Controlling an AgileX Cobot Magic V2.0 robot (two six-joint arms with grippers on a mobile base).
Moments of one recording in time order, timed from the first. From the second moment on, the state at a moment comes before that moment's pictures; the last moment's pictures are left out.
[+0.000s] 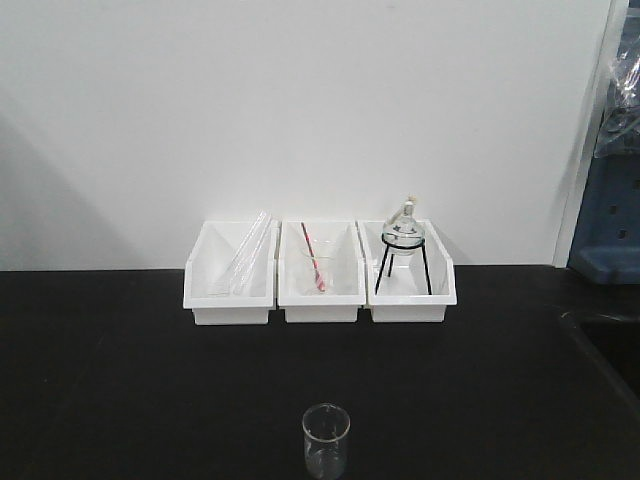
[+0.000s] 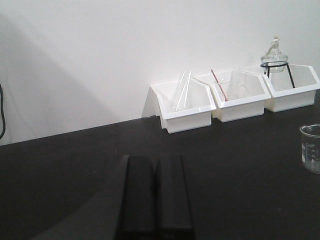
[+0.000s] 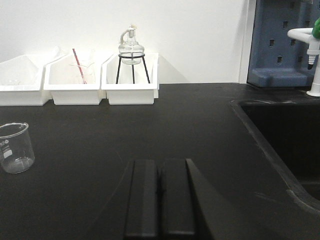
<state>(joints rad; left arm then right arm) -0.13 -0.01 0.03 0.05 0.00 0.09 0.05 -0.01 0.03 -0.07 0.14 0.03</state>
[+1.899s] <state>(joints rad) -0.13 -0.01 0.03 0.05 0.00 0.09 0.05 0.07 -0.25 -0.05 0.07 0.10</state>
